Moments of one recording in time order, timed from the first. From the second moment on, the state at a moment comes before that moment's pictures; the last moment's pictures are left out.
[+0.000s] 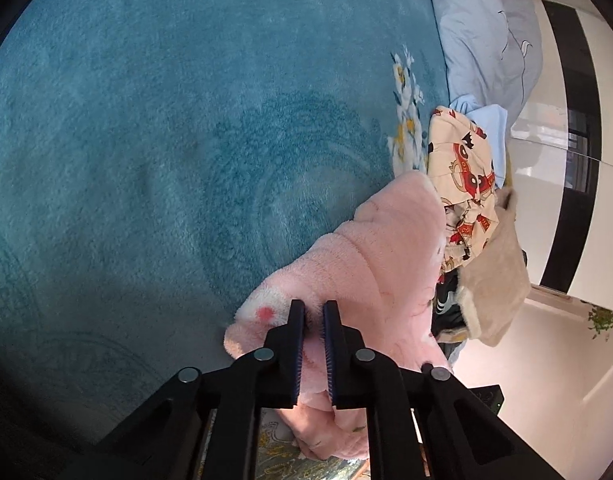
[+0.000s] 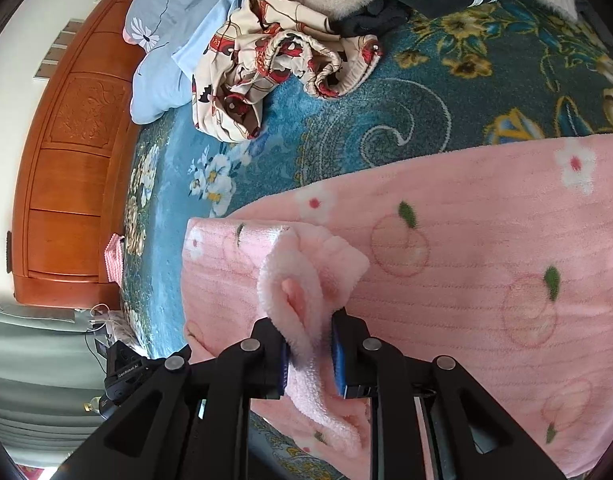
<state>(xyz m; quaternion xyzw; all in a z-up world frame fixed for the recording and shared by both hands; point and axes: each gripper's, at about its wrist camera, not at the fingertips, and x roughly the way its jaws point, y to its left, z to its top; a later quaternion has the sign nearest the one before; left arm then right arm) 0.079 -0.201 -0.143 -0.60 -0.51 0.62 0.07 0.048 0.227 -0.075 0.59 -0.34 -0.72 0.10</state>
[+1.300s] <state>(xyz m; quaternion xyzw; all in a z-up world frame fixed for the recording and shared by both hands) 0.099 -0.181 -0.145 -0.65 -0.43 0.62 0.09 0.028 0.238 -0.063 0.58 -0.30 -0.75 0.06</state>
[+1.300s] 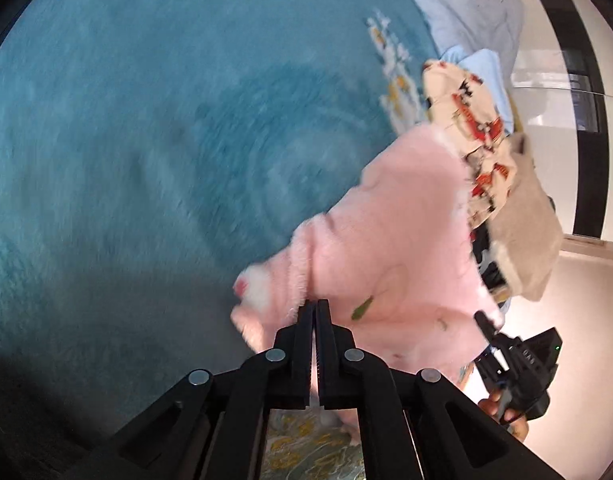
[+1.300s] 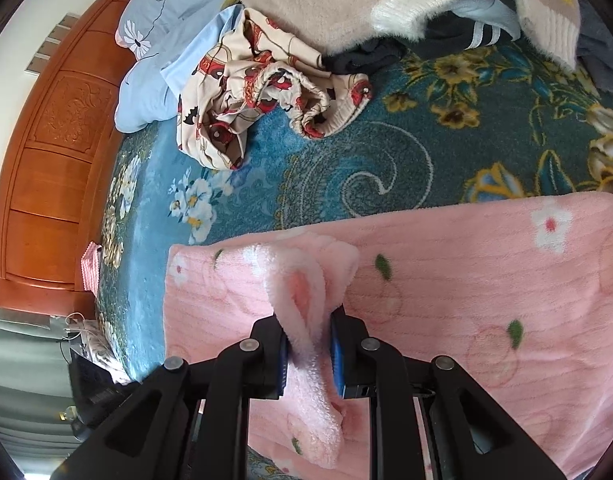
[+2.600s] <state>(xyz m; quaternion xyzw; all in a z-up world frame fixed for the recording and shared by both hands) 0.078 -0.152 -0.123 -0.63 -0.40 0.64 0.18 0.085 0.216 -0.072 0.61 -0.32 -0.71 0.16</state>
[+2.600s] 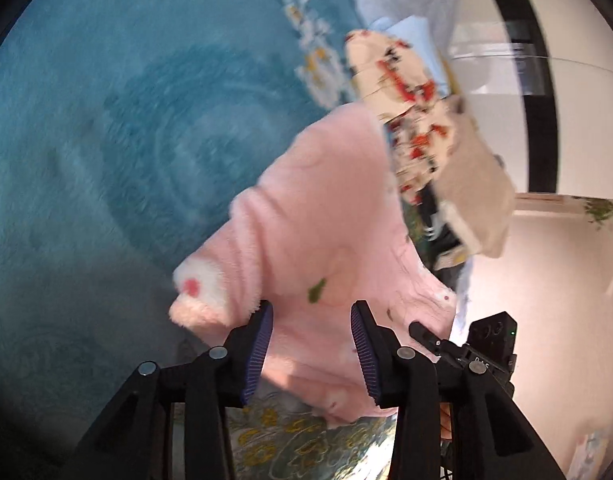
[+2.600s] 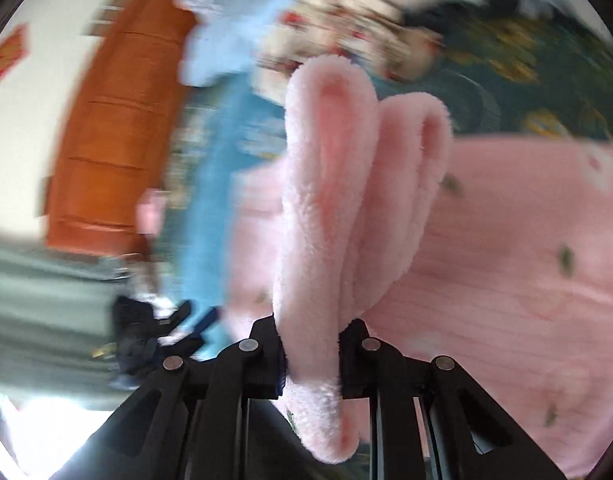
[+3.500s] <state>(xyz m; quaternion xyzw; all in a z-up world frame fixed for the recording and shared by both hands) 0.079 -0.159 -0.126 -0.63 -0.40 0.64 0.18 0.083 0.211 -0.030 0.53 -0.23 -0.81 0.14</state>
